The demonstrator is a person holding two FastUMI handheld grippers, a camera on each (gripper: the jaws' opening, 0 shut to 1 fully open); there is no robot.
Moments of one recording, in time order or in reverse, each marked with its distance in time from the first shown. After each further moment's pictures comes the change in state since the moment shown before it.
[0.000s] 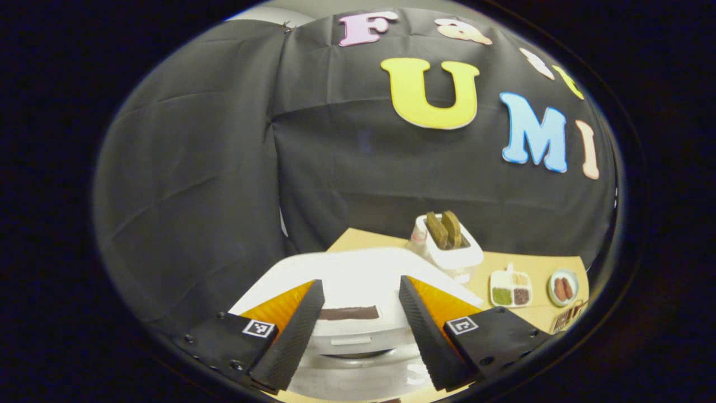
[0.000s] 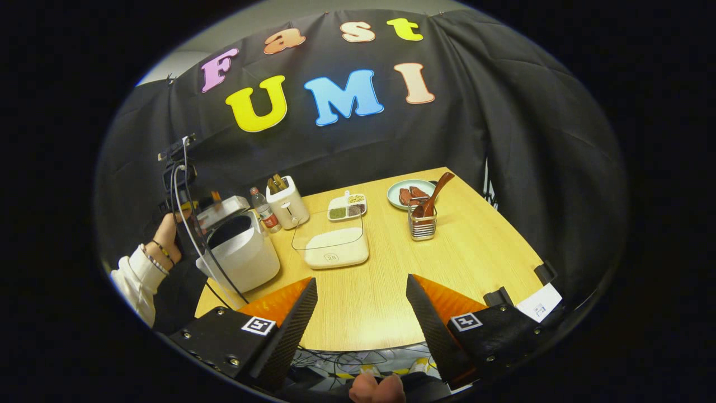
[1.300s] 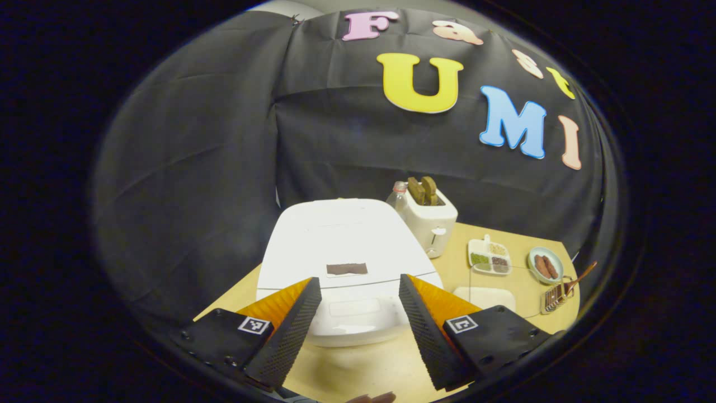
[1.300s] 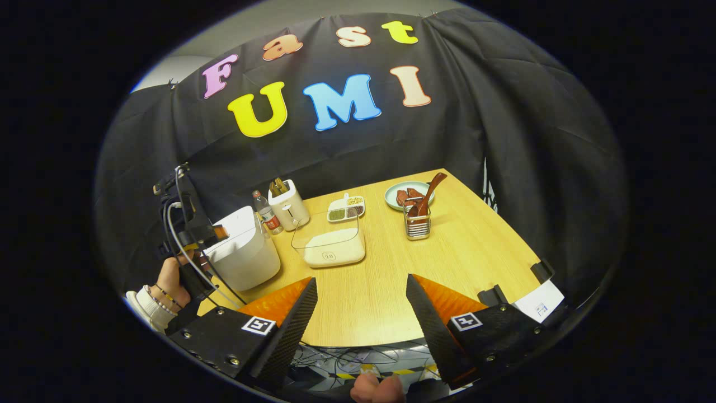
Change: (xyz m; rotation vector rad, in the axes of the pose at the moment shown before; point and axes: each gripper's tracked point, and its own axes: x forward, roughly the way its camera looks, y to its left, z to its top) left arm -0.110 -0.015 -0.058 -0.050 0.019 -0.101; right arm -0.022 -0.033 0.009 -0.002 -0.061 0.024
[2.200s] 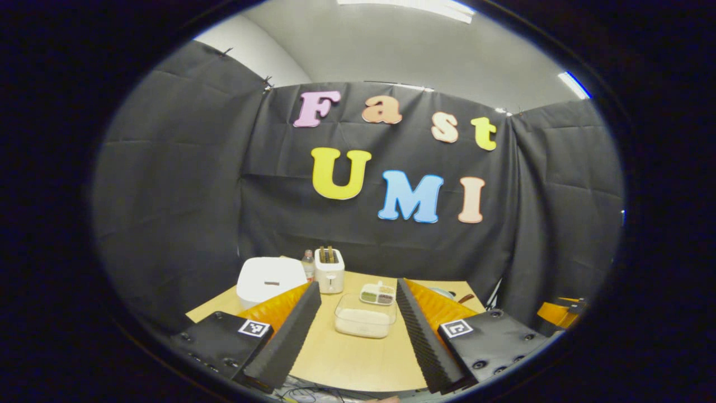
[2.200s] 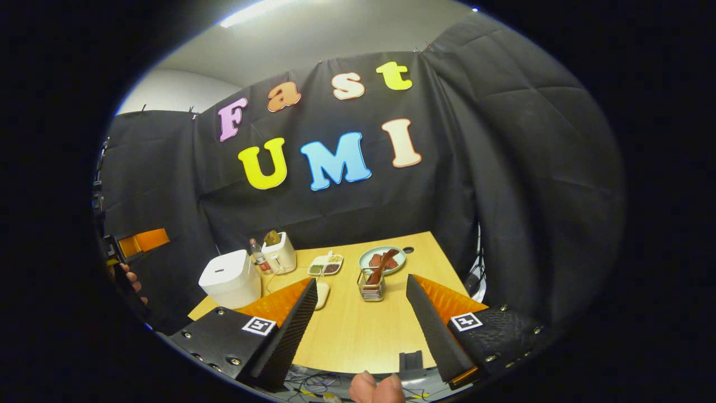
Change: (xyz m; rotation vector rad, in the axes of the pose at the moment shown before) left arm -0.366 -0.182 0.081 -0.013 -0.338 -0.253; right arm -0.069 -0.176 0.147 -0.102 -0.304 0.087
